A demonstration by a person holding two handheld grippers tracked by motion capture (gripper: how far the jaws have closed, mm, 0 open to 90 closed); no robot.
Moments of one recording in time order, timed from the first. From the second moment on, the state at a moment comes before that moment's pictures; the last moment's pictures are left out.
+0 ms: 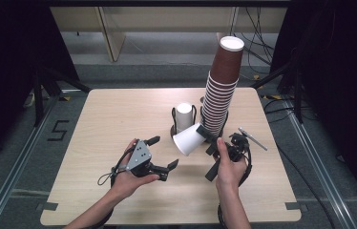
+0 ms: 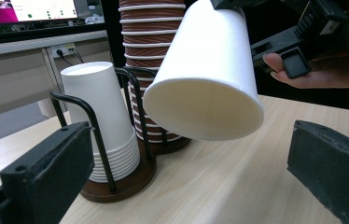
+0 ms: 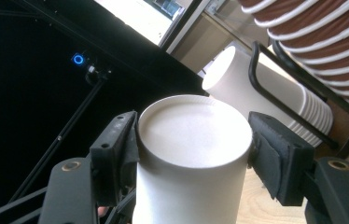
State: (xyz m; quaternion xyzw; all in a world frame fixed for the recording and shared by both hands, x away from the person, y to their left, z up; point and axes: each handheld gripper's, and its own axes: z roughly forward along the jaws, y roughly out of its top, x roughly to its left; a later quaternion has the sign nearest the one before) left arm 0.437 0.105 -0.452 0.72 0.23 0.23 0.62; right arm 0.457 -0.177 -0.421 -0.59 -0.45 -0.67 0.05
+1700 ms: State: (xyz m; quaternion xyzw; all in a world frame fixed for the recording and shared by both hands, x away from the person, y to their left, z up) left arm 0.460 0.077 -0.453 0.71 0.21 0.24 0.63; right arm 0.459 -0.164 -0.426 -0.60 -0.44 -0.66 0.08
